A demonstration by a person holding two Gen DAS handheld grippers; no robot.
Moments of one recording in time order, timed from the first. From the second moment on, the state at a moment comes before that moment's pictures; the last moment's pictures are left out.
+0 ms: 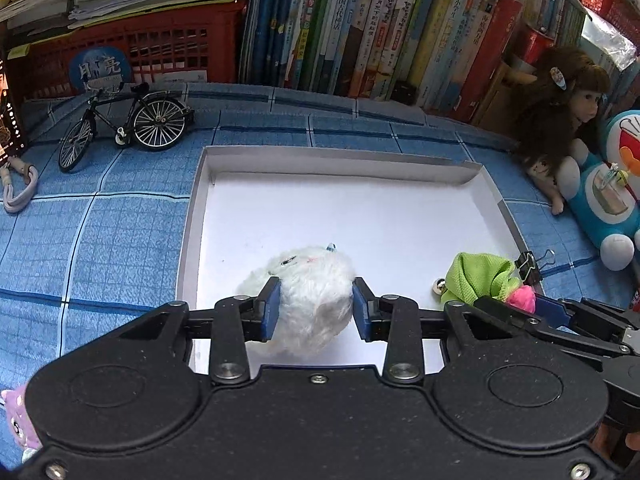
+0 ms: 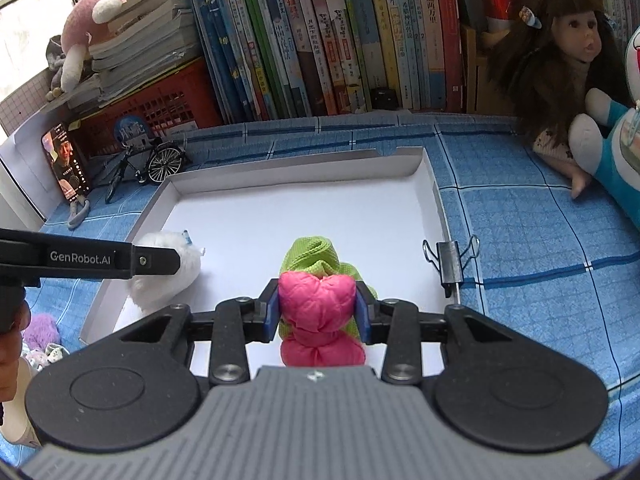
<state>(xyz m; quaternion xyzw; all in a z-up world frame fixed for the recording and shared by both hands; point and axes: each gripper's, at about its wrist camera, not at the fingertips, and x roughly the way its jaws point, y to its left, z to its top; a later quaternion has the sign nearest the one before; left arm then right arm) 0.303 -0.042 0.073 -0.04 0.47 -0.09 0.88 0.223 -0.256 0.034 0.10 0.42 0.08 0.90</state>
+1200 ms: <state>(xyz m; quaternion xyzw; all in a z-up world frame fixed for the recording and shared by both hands) 0.079 0.005 0.137 -0.02 0.25 -0.12 0.96 0.034 -0.270 0.110 0.03 0.19 0.09 0.98</state>
